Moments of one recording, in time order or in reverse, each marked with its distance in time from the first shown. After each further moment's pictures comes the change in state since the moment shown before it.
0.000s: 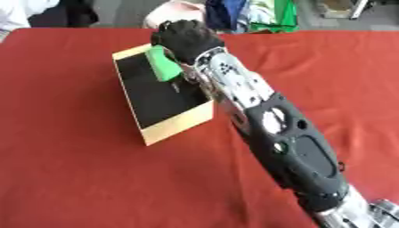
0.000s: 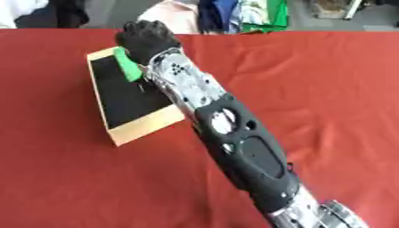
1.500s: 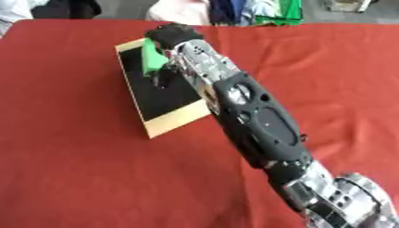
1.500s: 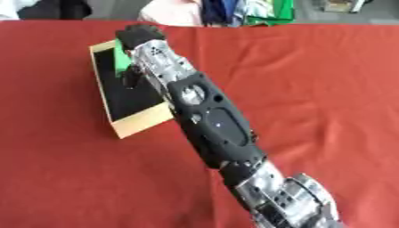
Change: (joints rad) left arm -0.009 -0.014 -0.007 0.000 0.013 0.008 -0.019; right arm -0.124 0.090 -0.121 0.331 0.077 0.087 0.109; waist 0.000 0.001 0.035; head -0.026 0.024
